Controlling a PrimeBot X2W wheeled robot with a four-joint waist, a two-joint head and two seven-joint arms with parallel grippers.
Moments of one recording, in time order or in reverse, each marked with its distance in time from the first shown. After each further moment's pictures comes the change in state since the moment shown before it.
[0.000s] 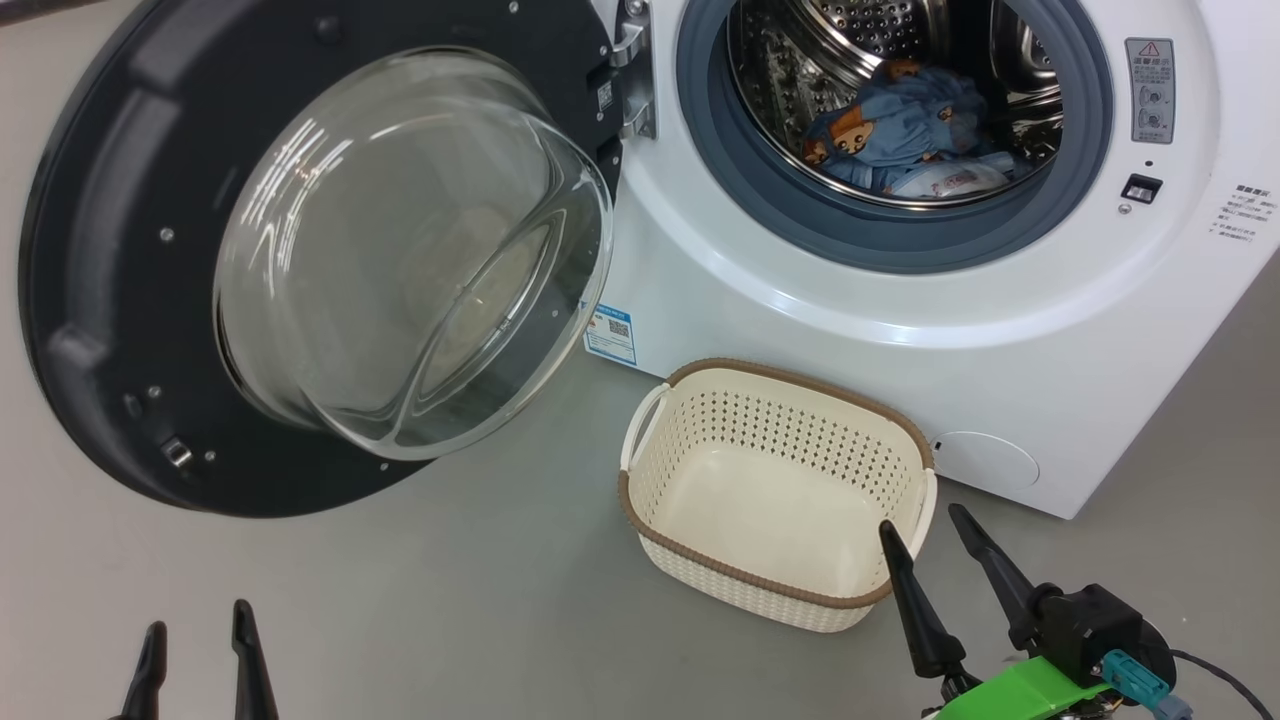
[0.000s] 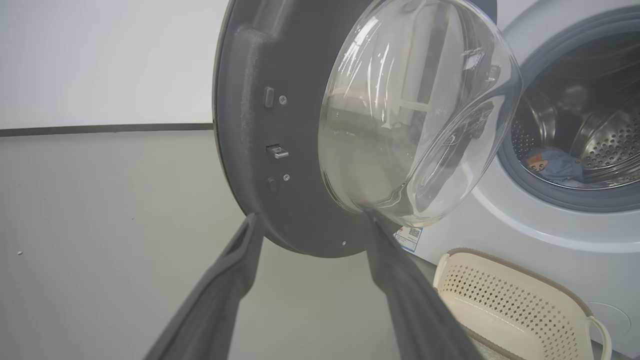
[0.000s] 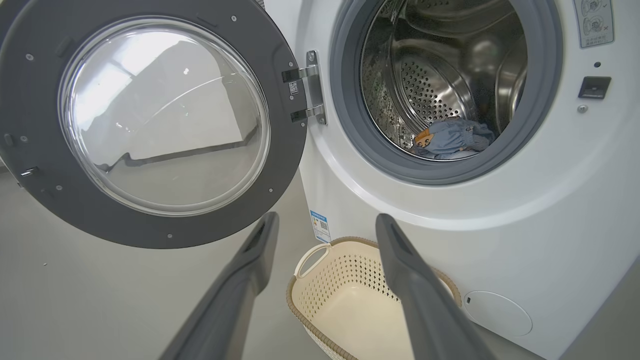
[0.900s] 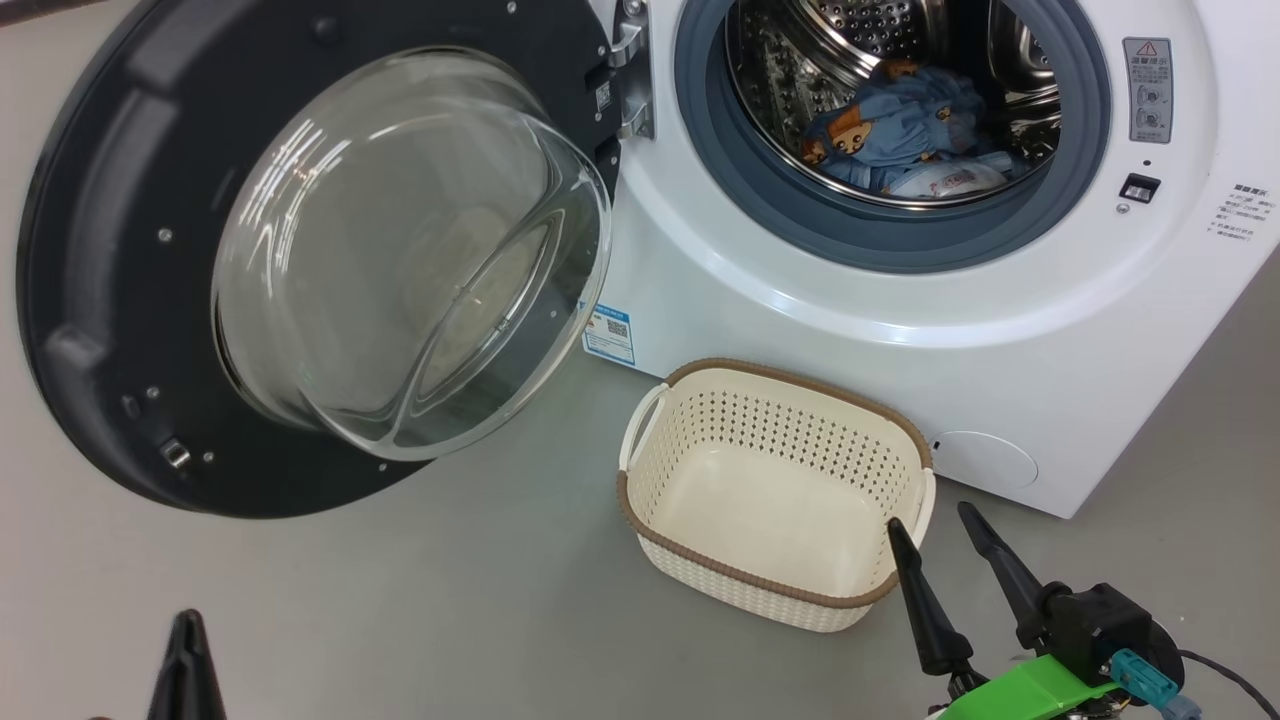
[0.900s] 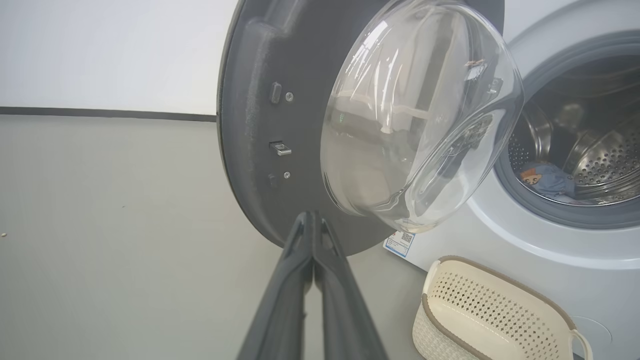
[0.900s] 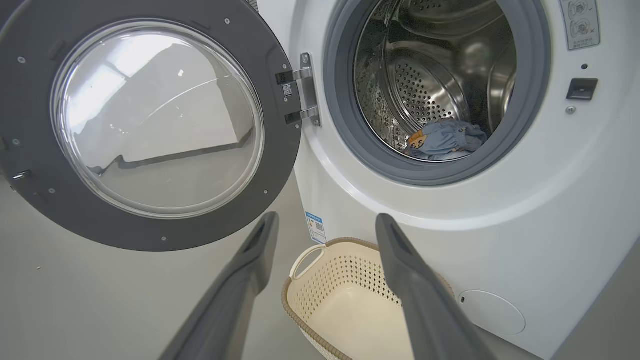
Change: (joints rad) left arm -0.002 -0.001 0.002 0.007 -0.056 -0.047 0.000; right arm 0.002 0.000 -0.013 -0.003 0.000 0.000 0.000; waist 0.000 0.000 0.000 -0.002
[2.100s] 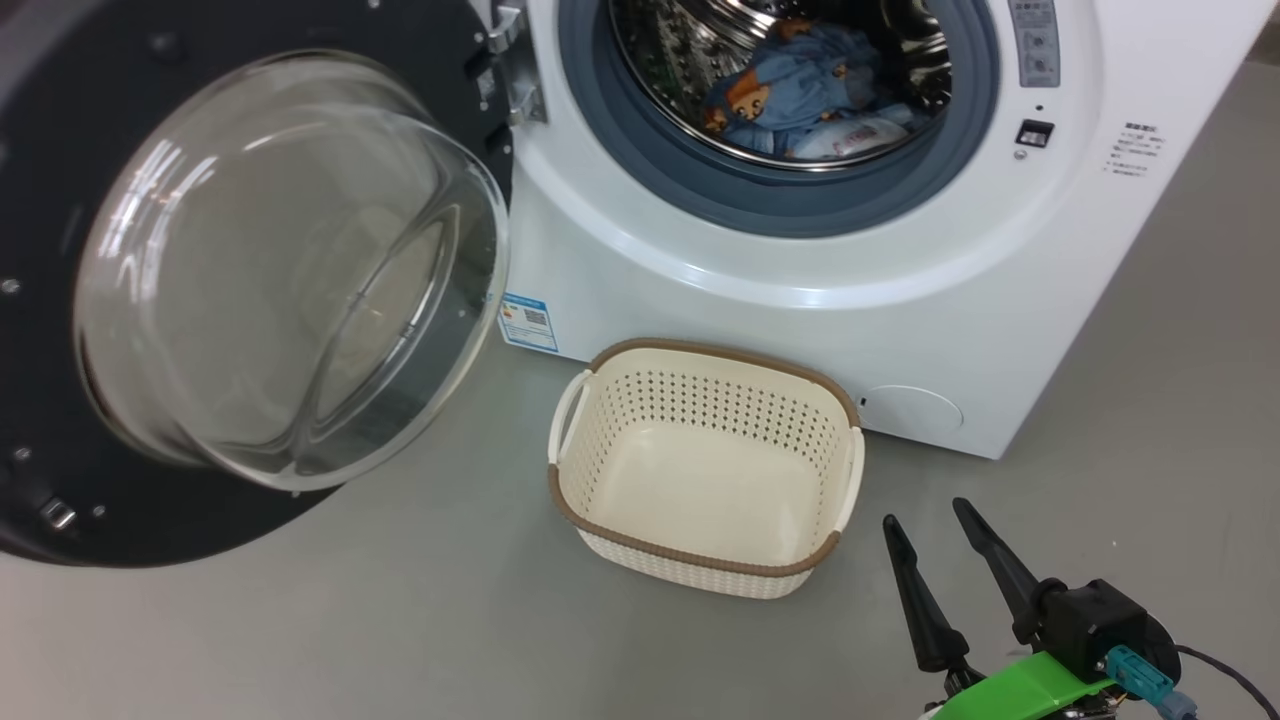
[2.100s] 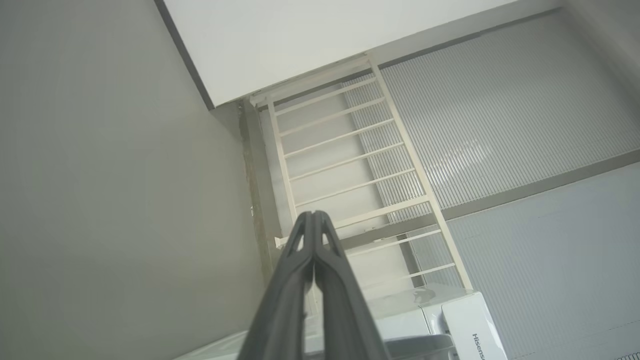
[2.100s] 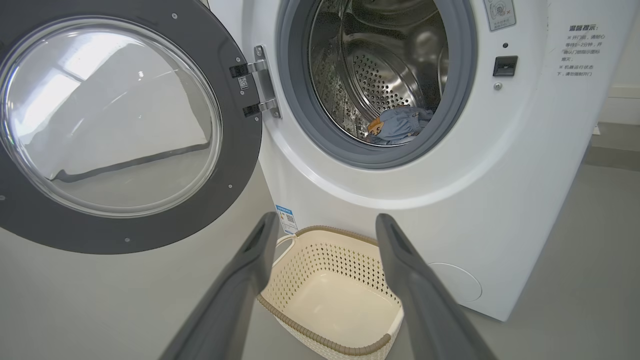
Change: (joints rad) left arm -0.753 0.377 0.518 0.603 -1.050 -0.097 0.449; right arm -0.005 0.000 0.007 -0.003 -0.001 0.000 0.000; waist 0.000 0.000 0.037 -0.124
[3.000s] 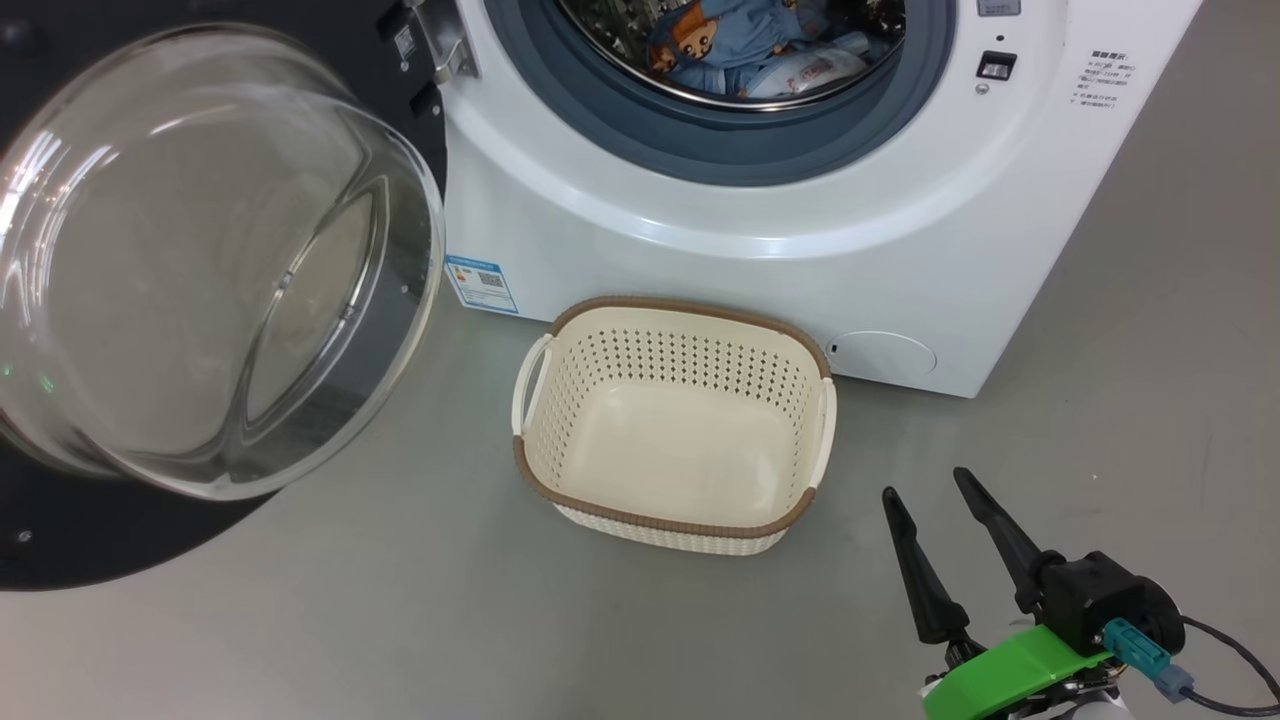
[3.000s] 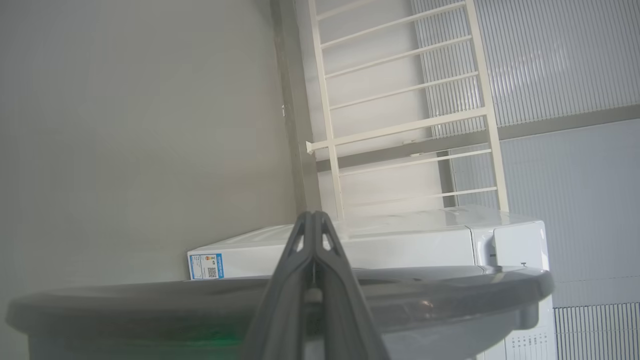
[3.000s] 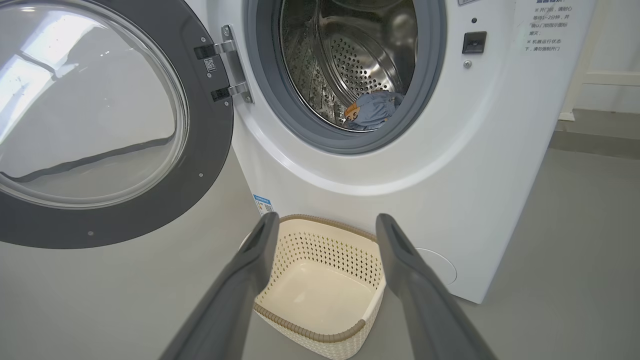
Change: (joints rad) left arm -0.022 0.055 -0.037 0.169 -0.063 -0.017 0.267; right arm -0.047 -0.014 0.005 0.007 -0.033 0.000 0.000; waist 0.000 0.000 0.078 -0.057
